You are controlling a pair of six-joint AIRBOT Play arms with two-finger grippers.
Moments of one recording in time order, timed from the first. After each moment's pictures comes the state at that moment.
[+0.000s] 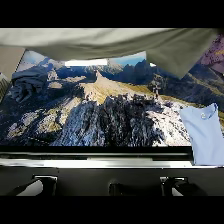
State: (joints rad) left arm 0.37 -1.16 2.01 1.19 -0.96 -1.75; right arm 0.12 -1.06 1.90 -1.70 1.07 1.73
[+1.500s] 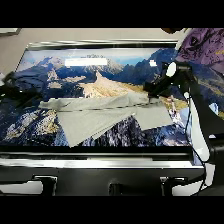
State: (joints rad) left arm 0.31 -1.51 1.44 1.31 -1.27 -1.71; right arm 0.12 -1.70 1.69 -1.40 1.31 1.85
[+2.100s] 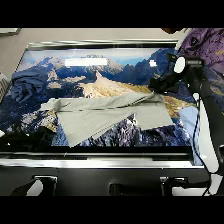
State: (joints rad) left arm 0.43 -0.91 0.53 0.94 -1.25 -1.59; right arm 0.12 -1.60 1.69 -1.47 1.35 1.82
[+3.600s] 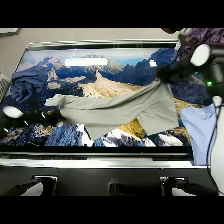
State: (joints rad) left arm 0.15 -1.19 0.85 0.80 -1.03 -1.46; right arm 0.12 -1.43 1.77 -1.49 1.33 1.77
